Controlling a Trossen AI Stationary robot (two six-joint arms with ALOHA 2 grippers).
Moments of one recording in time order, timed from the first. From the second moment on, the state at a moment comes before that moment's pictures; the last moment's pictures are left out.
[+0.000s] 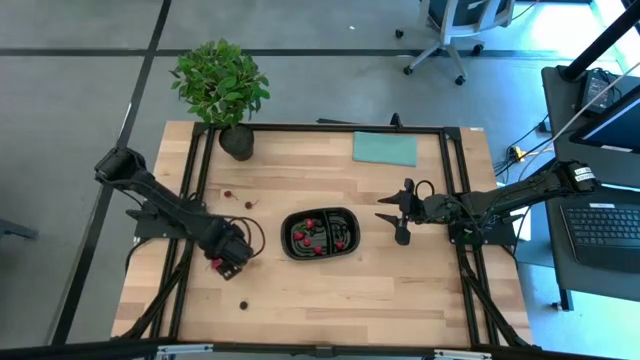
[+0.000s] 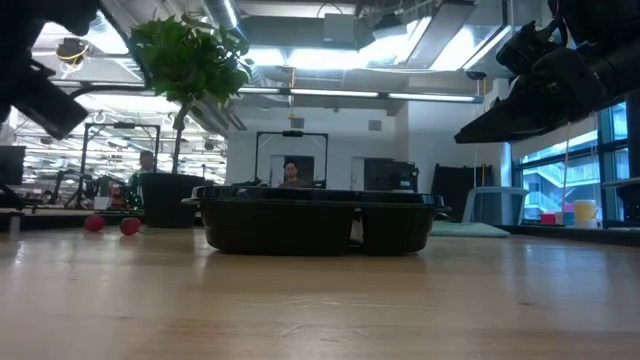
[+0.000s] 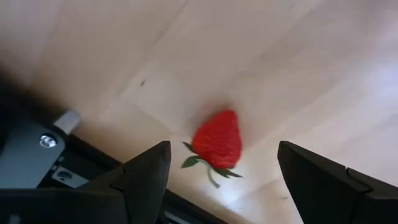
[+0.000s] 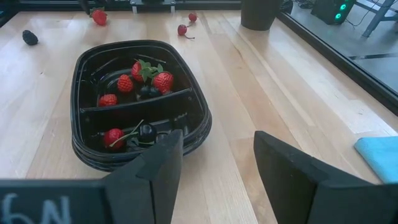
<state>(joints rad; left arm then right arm) -0.52 1.36 0.72 -0.98 0.22 -1.29 0.17 0.89 0.24 0.26 0.37 0.10</state>
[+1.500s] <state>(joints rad) -0.49 1.55 0.67 -0.89 0.34 -1.11 0.17 0.89 0.24 0.26 0.37 0.10</state>
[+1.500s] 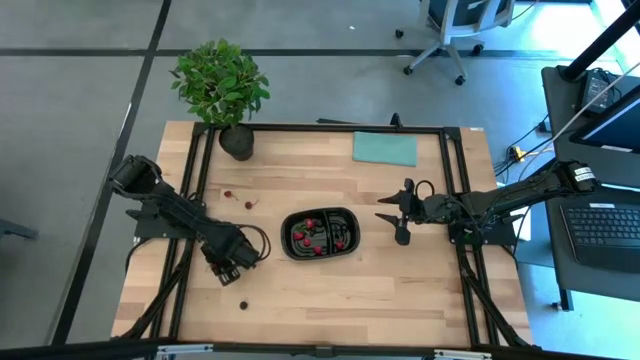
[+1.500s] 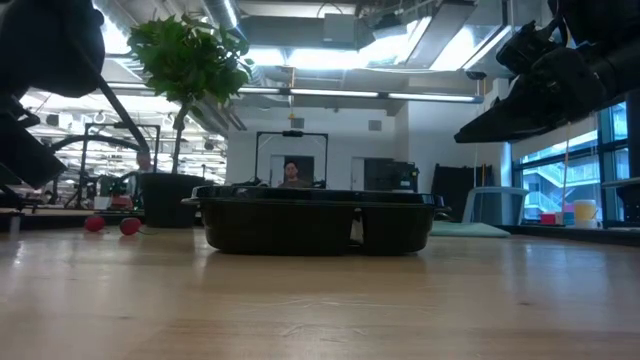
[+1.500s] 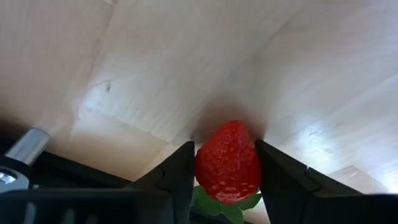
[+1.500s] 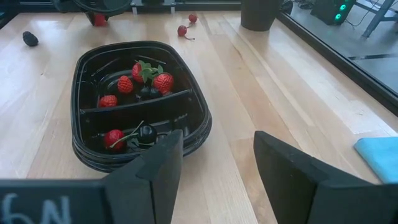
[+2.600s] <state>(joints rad) -0.19 1.55 1.10 -0.61 -0.10 -0.33 0.17 0.89 0.24 0.26 0.37 0.09</state>
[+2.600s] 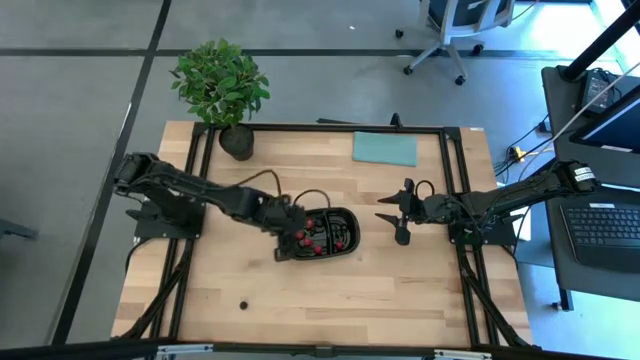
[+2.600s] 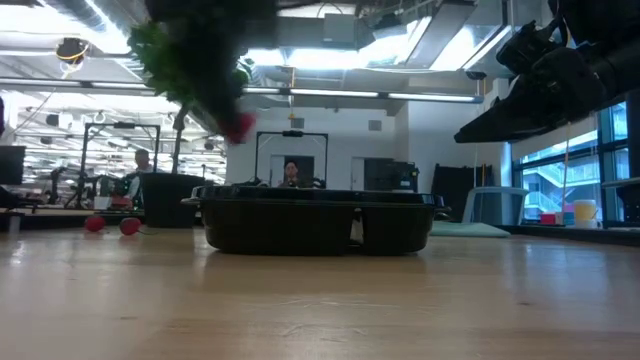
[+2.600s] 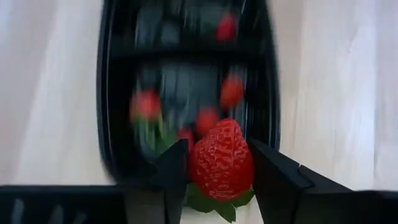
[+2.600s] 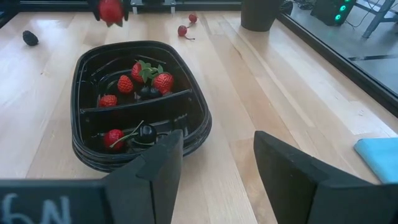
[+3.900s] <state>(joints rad) -0.09 1.77 1.10 -0.47 -0.09 -0.10 0.17 0.89 0.24 0.25 0.37 0.08</state>
